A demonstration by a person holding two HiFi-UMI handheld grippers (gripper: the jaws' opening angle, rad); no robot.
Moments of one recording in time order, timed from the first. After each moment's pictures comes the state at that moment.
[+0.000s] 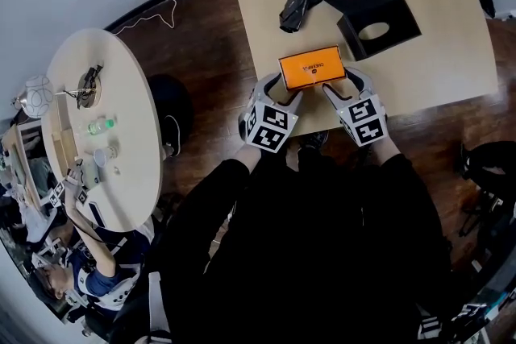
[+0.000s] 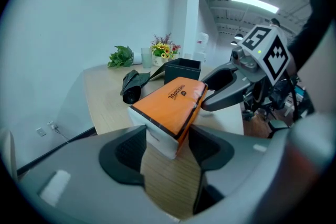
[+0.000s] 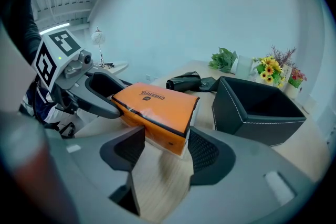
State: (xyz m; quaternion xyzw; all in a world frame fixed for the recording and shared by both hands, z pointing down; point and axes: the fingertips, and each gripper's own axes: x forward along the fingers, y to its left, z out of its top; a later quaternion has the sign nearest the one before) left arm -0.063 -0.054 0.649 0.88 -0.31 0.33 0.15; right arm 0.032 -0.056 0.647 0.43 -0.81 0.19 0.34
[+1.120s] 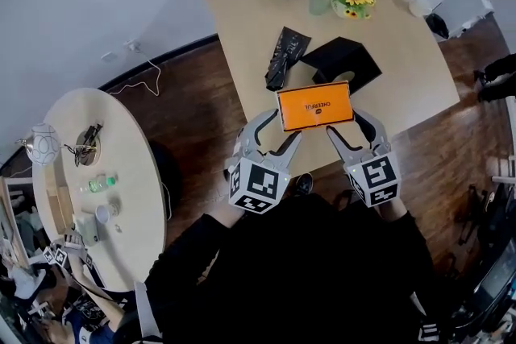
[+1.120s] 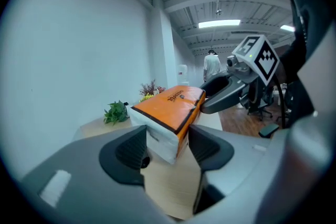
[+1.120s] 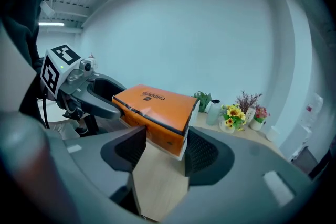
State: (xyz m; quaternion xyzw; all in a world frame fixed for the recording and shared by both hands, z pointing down) left arm -0.067 -0.055 0.443 0.94 -0.26 0.20 0.00; right arm 0.028 -0.038 0.438 0.55 -0.79 0.08 0.26
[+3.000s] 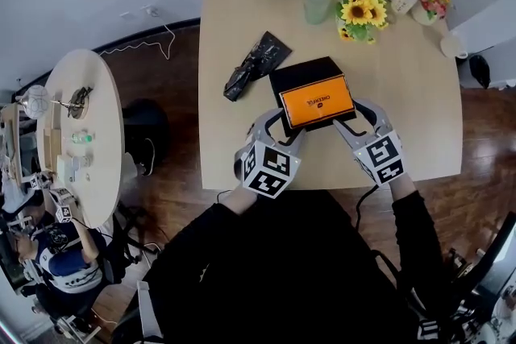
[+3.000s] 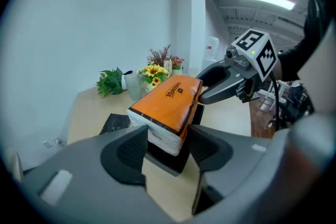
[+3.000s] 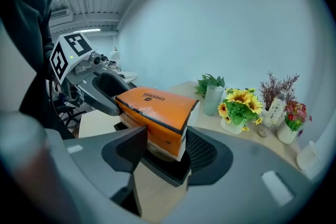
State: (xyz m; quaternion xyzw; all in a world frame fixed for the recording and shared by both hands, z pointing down) left arm 0.147 -0.137 0.534 0.86 -0.37 0.32 0.14; right arm 0.243 -0.164 0.527 0.33 -0.89 0.09 0.30
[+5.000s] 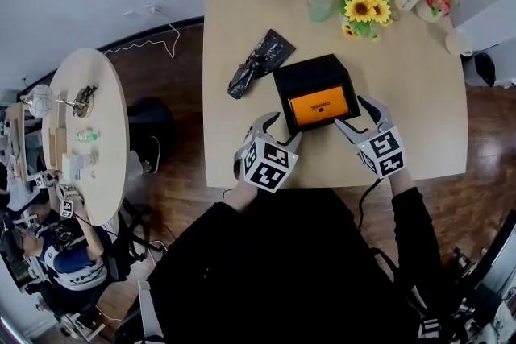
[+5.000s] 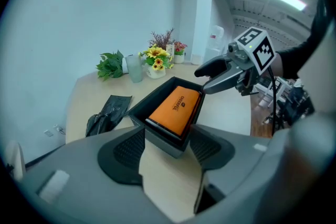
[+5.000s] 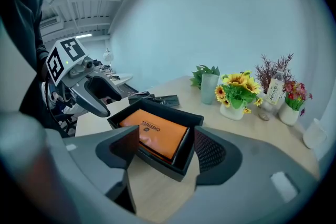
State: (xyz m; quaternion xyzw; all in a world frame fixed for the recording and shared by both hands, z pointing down) left arm 0.127 -0.123 0.578 0.83 -0.37 0.37 0.19; right arm 0.254 -0.166 0.568 0.35 -0.88 0.14 0.29
